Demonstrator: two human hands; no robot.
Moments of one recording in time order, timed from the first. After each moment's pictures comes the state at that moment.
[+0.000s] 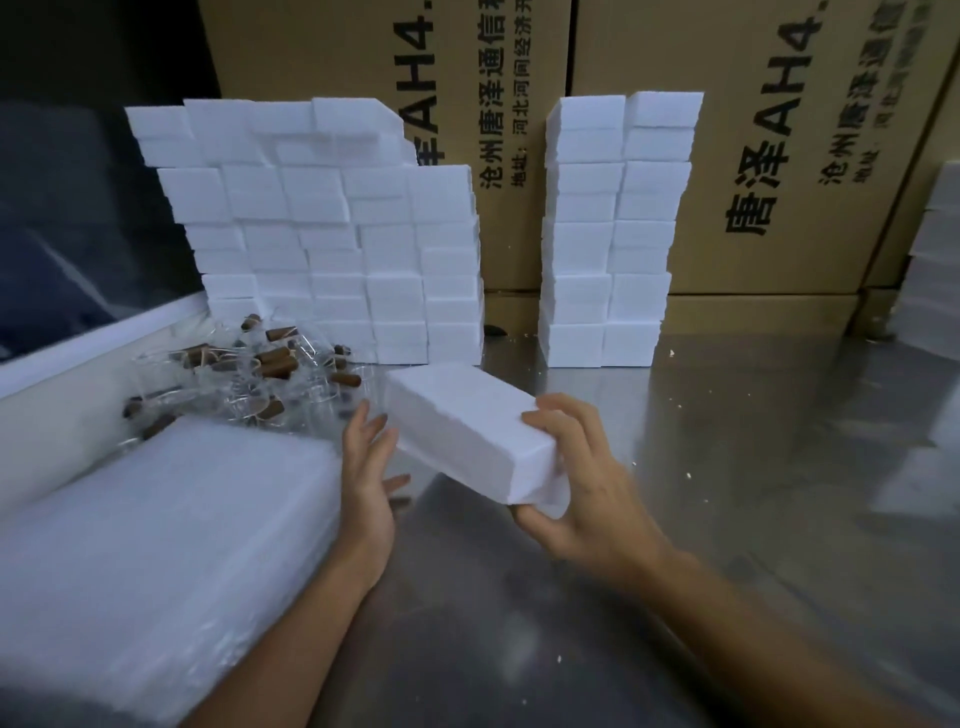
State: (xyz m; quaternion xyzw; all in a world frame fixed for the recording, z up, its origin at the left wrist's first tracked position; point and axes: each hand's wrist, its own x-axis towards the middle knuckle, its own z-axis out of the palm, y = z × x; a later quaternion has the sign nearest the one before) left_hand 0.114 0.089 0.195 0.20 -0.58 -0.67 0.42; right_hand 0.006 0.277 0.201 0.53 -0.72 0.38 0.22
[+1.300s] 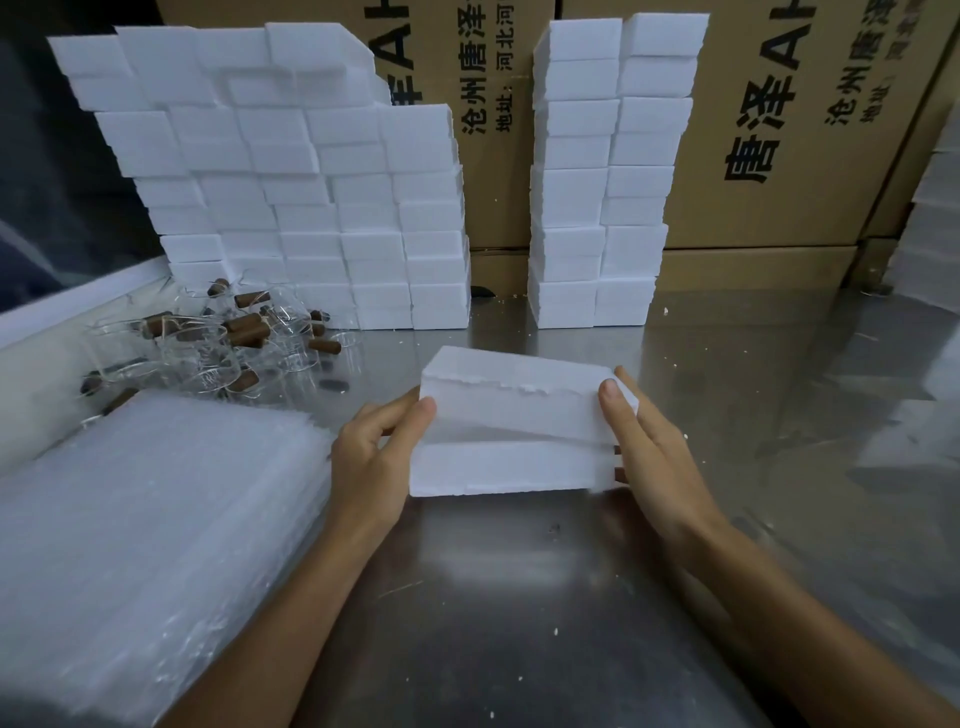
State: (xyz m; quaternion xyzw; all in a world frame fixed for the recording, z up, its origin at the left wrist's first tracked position) left_hand 0.116 0.103 0.206 0.17 -0.71 -0.56 0.40; right_hand 0.007 0.312 0.213 0.23 -0.72 0.65 -0.05
